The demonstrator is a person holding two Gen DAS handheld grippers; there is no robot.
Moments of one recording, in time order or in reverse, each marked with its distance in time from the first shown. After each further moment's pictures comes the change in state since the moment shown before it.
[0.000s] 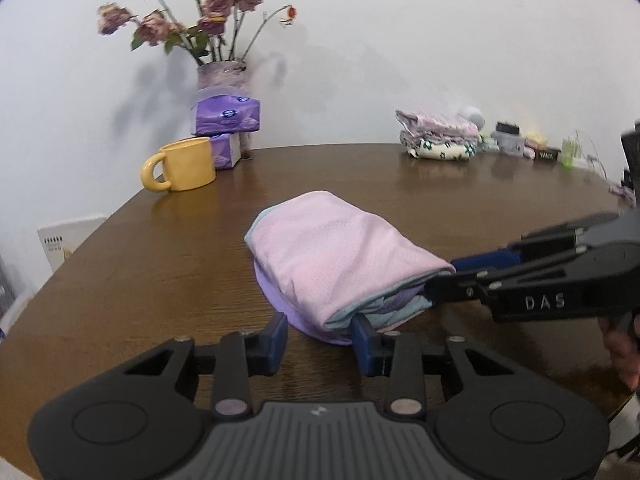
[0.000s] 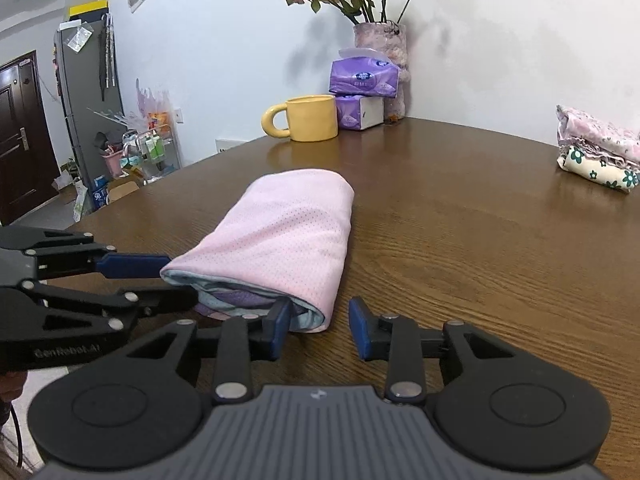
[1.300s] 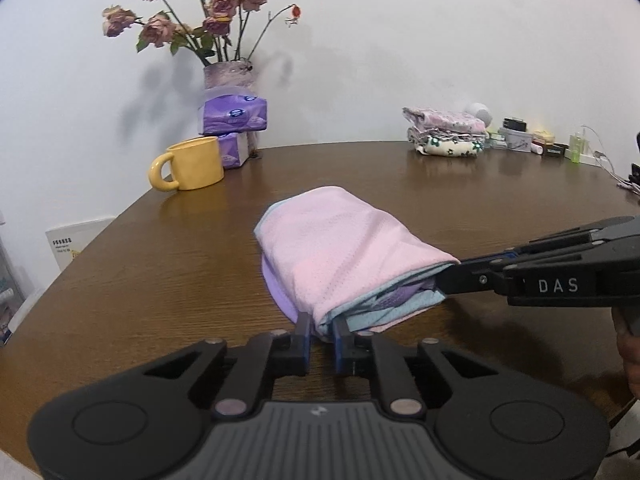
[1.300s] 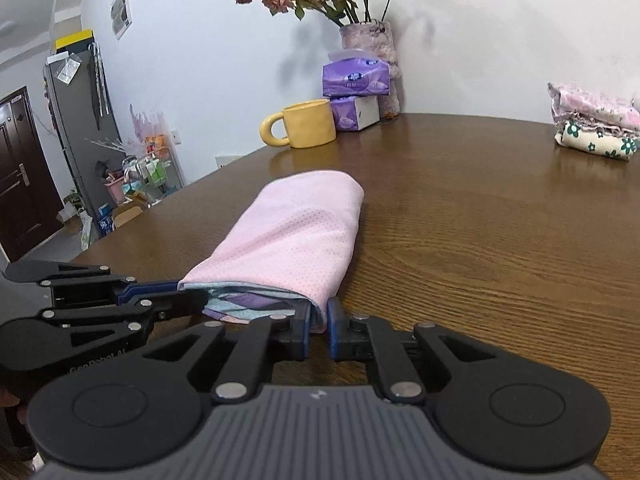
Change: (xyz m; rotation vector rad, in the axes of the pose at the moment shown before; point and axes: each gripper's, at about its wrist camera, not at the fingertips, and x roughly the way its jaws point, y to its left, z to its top) left arm -0.001 -0.004 -0.004 0.018 0.003 0.042; right arm -0.002 0.002 -0.004 0.099 -0.035 0.024
